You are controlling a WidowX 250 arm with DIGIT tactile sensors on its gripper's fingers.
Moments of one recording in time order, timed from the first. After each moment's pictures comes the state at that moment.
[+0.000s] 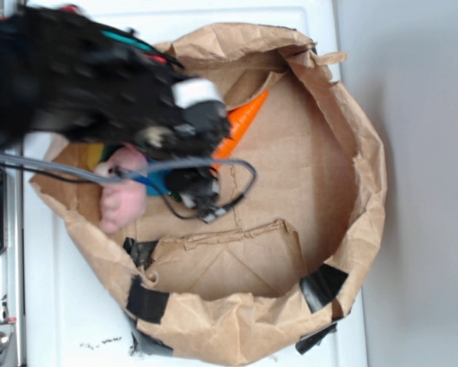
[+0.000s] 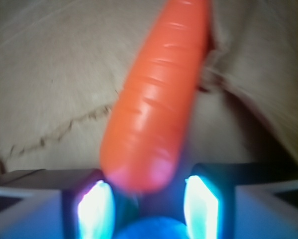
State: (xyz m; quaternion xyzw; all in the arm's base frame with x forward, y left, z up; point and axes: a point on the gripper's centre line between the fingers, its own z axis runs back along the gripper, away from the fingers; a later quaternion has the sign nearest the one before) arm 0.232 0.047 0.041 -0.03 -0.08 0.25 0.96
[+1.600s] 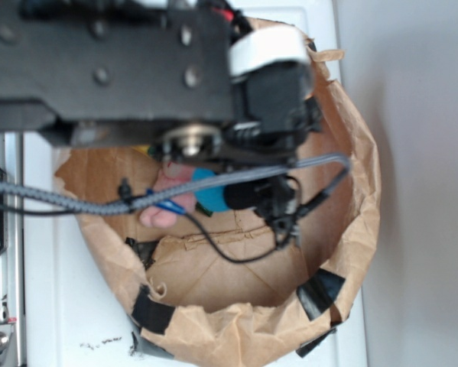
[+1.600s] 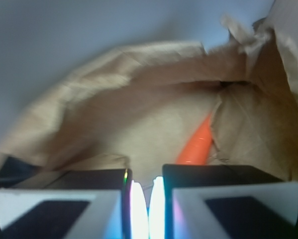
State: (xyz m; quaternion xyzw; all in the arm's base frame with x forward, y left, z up) arm 0.283 0.024 0.133 -0.02 -0.16 0.24 0.96
